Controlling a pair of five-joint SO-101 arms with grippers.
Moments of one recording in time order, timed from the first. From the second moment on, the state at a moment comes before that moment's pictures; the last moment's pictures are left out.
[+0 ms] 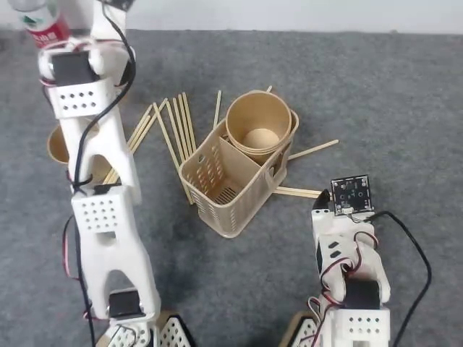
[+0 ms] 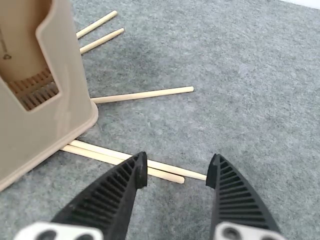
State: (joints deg) left arm -13.5 46.8 -84.6 98.7 -32.8; right arm -2.6 -103.0 95.4 48.6 9.0
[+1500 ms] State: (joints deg) left arm 32.7 -18.8 -31.2 98.8 -27.7; right arm -2.6 -103.0 95.4 48.6 9.0
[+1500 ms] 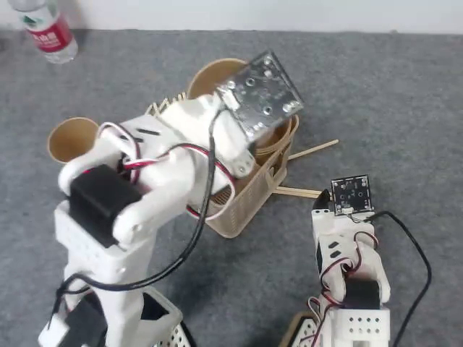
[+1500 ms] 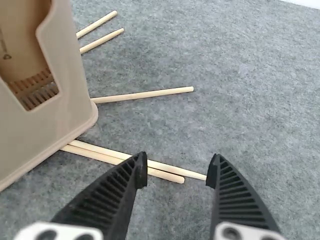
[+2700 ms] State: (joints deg) left arm 27.3 -5.1 -31.1 90.0 -27.3; right arm -2.6 -103.0 95.4 48.6 9.0
